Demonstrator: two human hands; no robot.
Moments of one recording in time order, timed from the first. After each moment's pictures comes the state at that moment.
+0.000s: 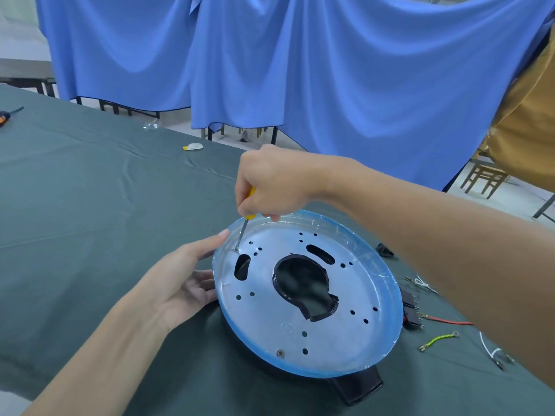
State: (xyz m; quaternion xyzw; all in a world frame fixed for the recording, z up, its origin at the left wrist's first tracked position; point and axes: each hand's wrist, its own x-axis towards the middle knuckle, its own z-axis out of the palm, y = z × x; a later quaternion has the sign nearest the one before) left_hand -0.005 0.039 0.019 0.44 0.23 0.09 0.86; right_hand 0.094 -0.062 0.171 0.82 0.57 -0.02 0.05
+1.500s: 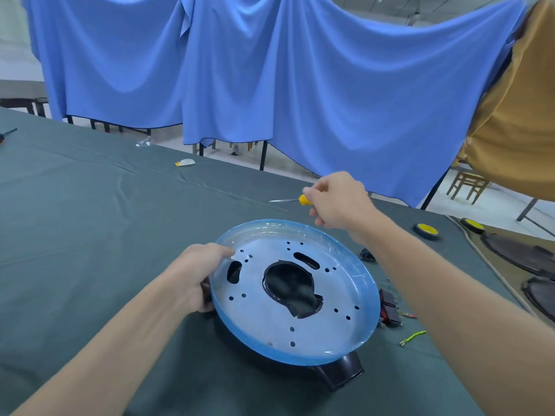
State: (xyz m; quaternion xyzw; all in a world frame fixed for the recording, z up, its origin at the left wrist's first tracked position) left_hand 0.017 0.021 0.044 0.57 0.37 0.06 0.73; right_hand 0.142 -0.135 0.139 0.91 0.23 0.03 -0.35
